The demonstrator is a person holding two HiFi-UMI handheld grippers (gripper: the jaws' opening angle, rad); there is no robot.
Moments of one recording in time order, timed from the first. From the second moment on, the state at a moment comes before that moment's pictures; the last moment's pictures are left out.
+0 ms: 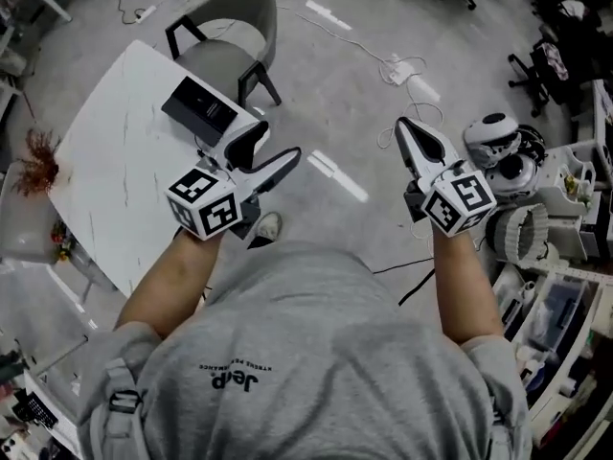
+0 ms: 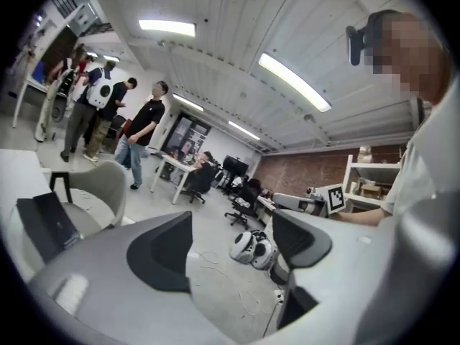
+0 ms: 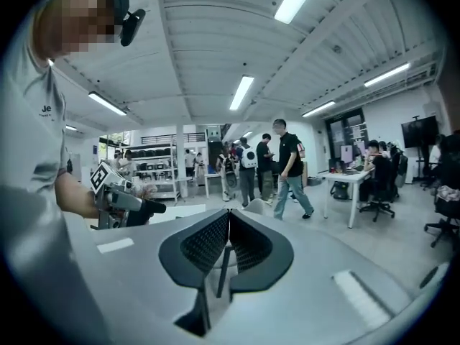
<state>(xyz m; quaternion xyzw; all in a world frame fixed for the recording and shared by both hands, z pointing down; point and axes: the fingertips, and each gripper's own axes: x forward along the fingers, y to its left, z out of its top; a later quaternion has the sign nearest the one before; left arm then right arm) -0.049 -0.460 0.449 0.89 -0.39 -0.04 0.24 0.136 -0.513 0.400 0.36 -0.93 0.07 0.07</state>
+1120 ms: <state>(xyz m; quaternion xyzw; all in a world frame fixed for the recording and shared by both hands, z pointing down) -0.302 -0.516 0.671 0.66 -0.55 -0.10 0.50 -0.087 -0.560 0.510 0.22 -0.95 0.12 0.17</state>
